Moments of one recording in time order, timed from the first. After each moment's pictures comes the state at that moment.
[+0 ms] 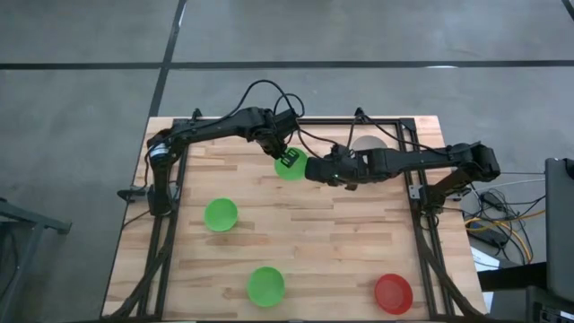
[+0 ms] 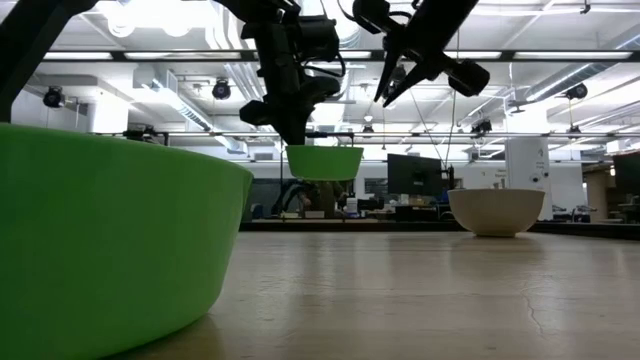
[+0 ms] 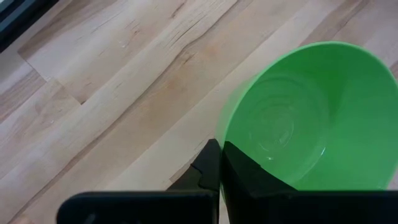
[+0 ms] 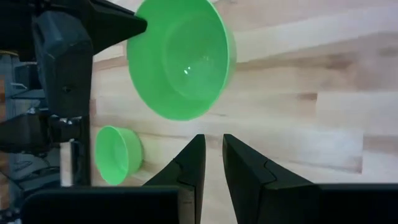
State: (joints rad) left arm 0.36 1.89 1.76 -1.06 -0.06 -0.49; right arm 0.00 1.49 1.24 -0.67 0.29 1.62
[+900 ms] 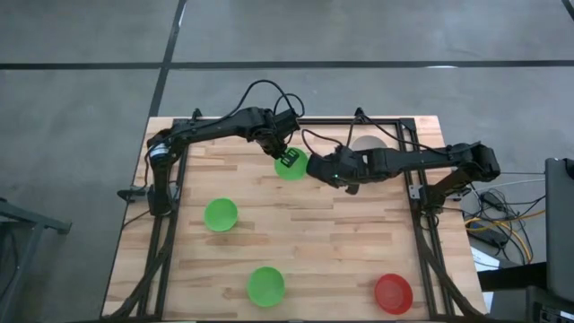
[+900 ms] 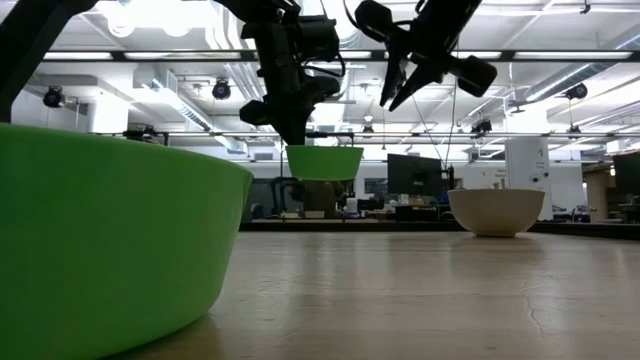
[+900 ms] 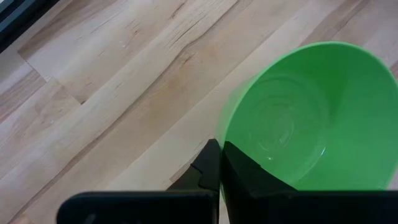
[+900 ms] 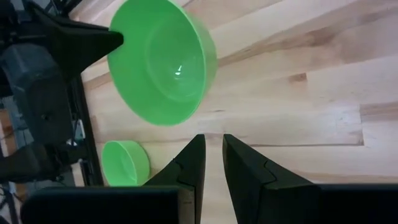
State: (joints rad) left arm 0.36 1.89 1.76 -1.06 -0.06 -0.49; right arm -0.01 1.49 1.24 -0.70 0.28 1.77
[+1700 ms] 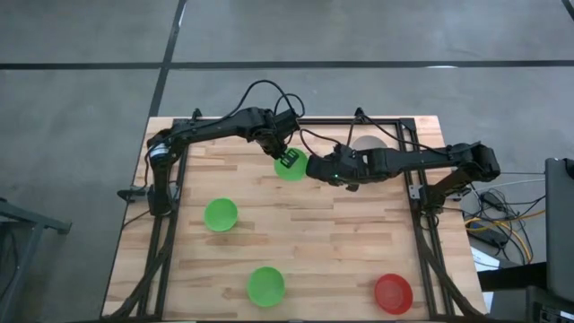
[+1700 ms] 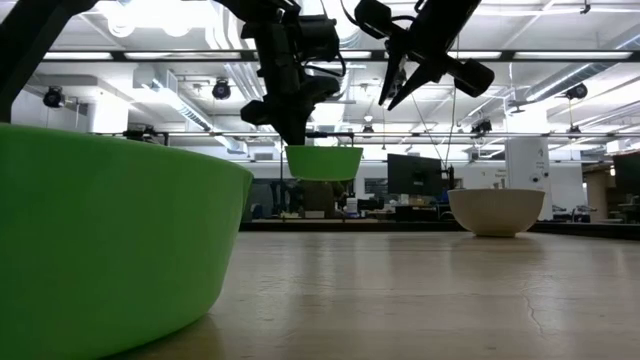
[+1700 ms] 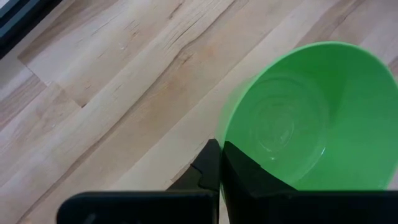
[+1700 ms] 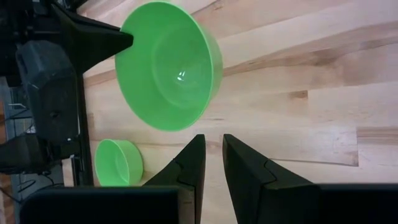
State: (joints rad) left arm 0.35 1.89 1.76 -1.06 -0.06 -0.46; right arm -0.01 1.49 1.24 -0.70 0.31 1.68
